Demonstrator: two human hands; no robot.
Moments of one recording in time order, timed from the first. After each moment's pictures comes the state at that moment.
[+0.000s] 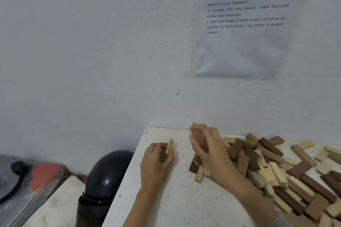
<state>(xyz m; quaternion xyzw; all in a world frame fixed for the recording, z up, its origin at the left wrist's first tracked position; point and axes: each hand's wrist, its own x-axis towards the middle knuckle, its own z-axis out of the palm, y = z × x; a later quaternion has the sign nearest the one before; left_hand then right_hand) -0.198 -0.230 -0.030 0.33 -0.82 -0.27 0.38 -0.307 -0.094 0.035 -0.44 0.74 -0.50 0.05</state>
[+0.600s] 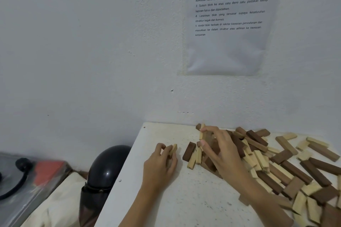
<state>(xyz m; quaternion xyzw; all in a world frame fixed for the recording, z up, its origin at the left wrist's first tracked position) -0.179 -0.189 -0.030 0.21 -0.88 -0.13 0.41 -0.302 -0.032 0.034 -0.44 0.75 -0.50 0.02</state>
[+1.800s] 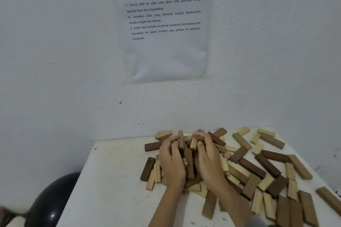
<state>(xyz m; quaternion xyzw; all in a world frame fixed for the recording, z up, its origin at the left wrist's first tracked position) -0.325 -0.089 -0.007 0.27 -0.62 -0.61 0.40 -0.364 -0.008 0.000 -0.23 0.74 -0.63 -0.01</state>
